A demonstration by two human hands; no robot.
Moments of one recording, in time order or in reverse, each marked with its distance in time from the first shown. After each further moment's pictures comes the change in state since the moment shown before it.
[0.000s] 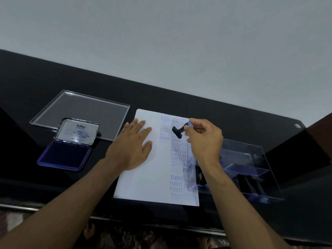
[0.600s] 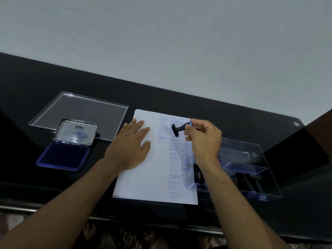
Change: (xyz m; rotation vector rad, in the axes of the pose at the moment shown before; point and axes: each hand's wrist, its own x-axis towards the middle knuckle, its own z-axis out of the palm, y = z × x) left_hand 0.000 0.001 -0.001 0.012 -0.007 -0.004; right_hand 0.003 0.003 -0.002 0.182 0.003 0.107
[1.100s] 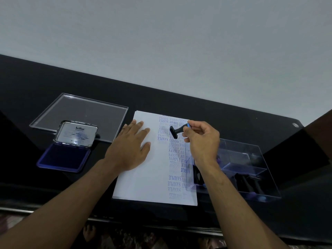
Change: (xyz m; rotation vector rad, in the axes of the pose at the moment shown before) left_hand 0.001 0.000 -0.001 -0.015 -0.010 0.004; right_hand -0.003 -0.001 -0.001 -0.065 -0.017 -0.029
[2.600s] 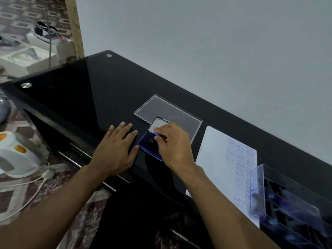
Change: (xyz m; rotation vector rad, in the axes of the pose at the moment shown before) left_hand -0.184 -0.145 -0.090 0.199 0.114 -0.430; right_hand -0.148 -0.077 0.200 -0.579 -0.708 -0.632
